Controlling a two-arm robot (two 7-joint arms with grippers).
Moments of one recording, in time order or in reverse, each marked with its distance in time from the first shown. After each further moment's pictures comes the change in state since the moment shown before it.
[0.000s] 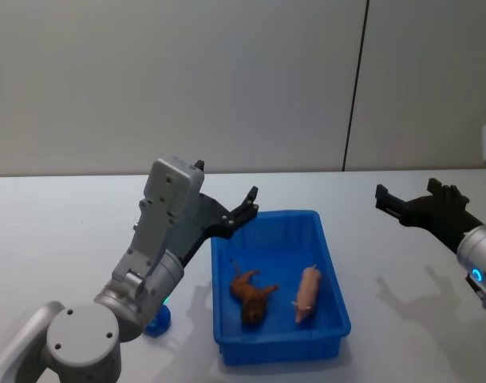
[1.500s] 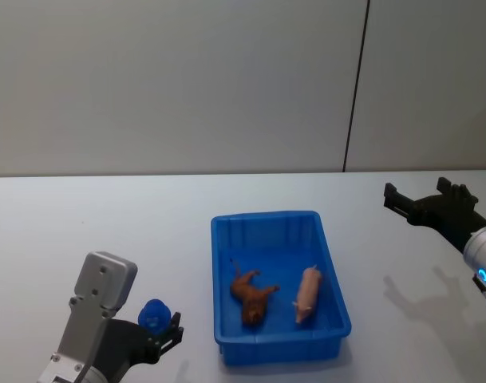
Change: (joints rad) left arm 0.371 0.263 -0.050 -0.343 -0.289 0.338 0.312; right arm -0.007 0.007 0.006 -0.005 -0.003 -0.011 -0.022
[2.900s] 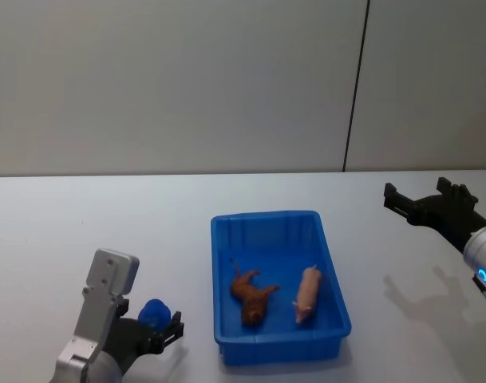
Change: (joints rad) left arm -0.122 -0.147 -0.024 0.267 0.028 -0.005 -0.127; right arm 0.000 0.000 0.000 0.000 0.000 0.000 0.000
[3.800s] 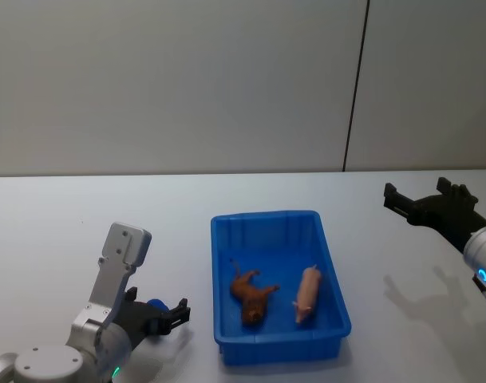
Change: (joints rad) left arm -0.113 -0.076 -0.023 0.081 0.025 0.148 -0.053; right arm 0.000 0.000 0.000 0.000 0.000 0.000 0.000
